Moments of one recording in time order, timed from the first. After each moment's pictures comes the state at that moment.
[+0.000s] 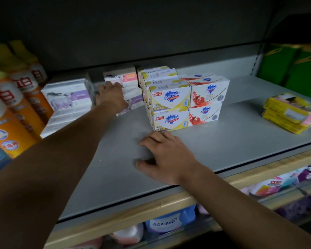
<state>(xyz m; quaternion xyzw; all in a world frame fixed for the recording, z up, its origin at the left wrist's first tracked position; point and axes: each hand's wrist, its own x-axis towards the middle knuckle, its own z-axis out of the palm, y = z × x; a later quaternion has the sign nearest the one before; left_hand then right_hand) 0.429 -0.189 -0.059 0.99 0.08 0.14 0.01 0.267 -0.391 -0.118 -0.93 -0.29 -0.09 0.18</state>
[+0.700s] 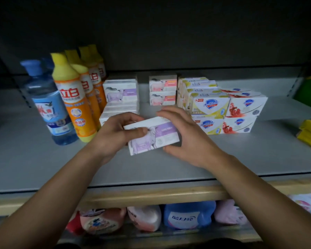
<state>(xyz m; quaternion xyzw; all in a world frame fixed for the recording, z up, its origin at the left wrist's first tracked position) 0.197 -0.153 -0.046 0.75 -0.01 0.08 0.65 0.259 -0.365 -0.066 -0.81 -0.44 -0.13 0.36</state>
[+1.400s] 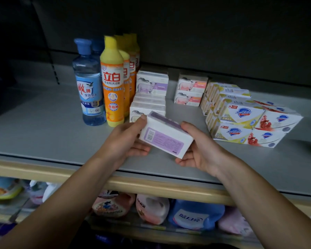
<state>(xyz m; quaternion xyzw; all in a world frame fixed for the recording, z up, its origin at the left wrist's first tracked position) 0.162 -0.115 -0.080 0.64 0.15 0.08 0.75 0.232 -0.309 -0.062 -0.72 -0.07 0.31 0.61</state>
